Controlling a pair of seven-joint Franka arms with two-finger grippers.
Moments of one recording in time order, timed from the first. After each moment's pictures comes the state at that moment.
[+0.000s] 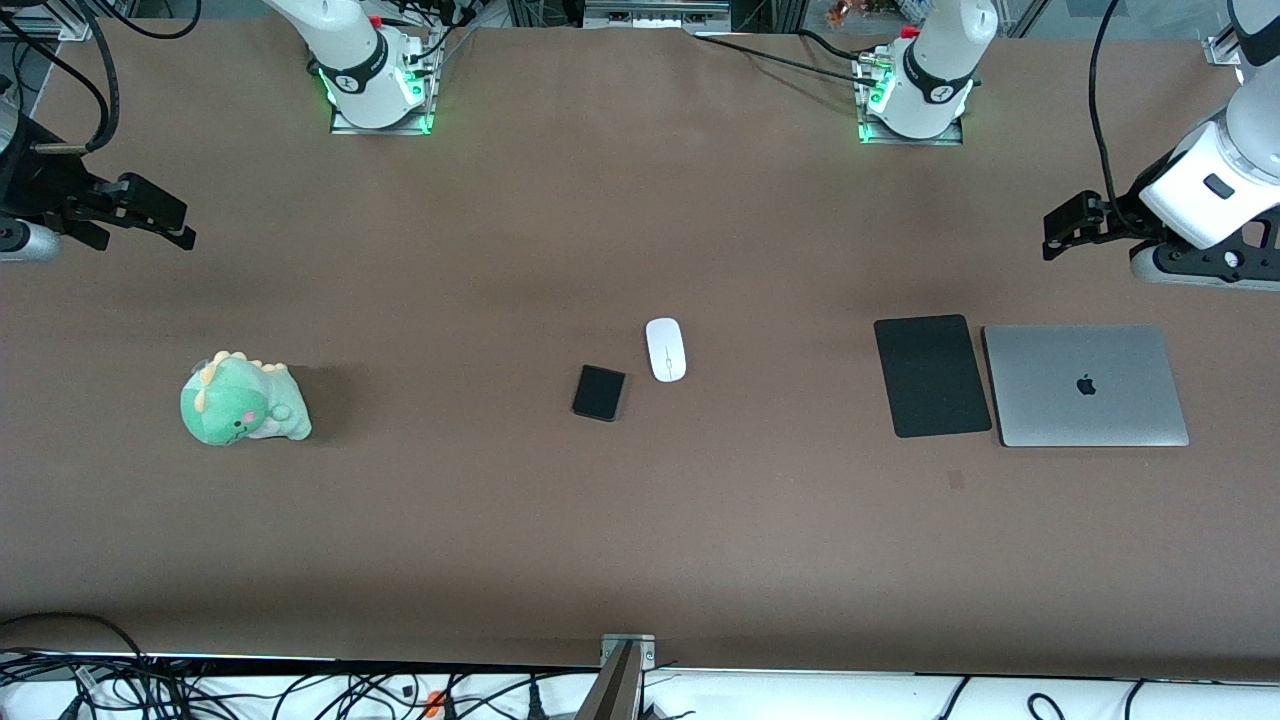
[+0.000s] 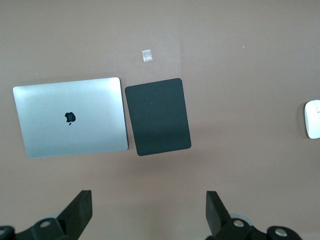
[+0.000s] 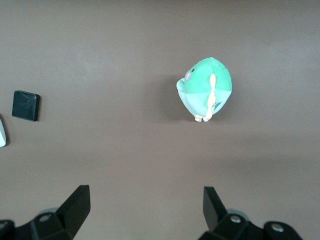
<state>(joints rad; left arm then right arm) -0.02 0.00 -0.04 -1.66 0.00 1.59 0.00 0.15 0.01 -0.12 -1.58 0.04 1.58 0.03</state>
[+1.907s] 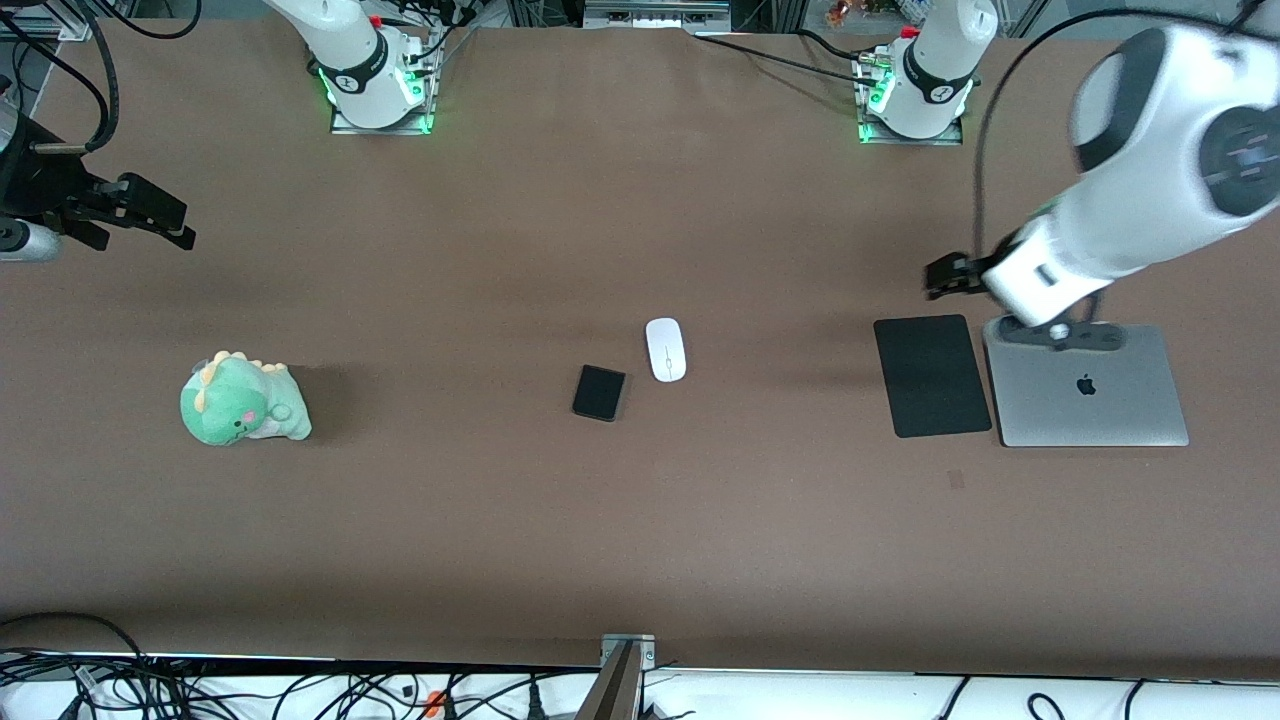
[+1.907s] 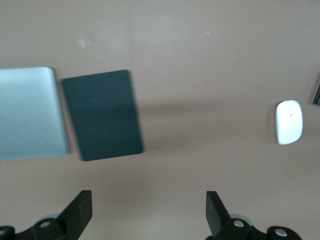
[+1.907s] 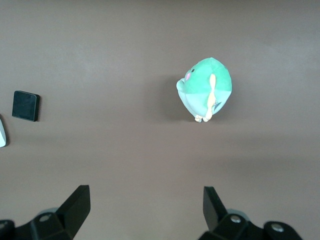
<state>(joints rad) -0.17 0.20 -0.10 -1.66 -0.06 1.70 -0.23 0.15 0.01 -0.12 -1.58 0.04 1.58 0.03</state>
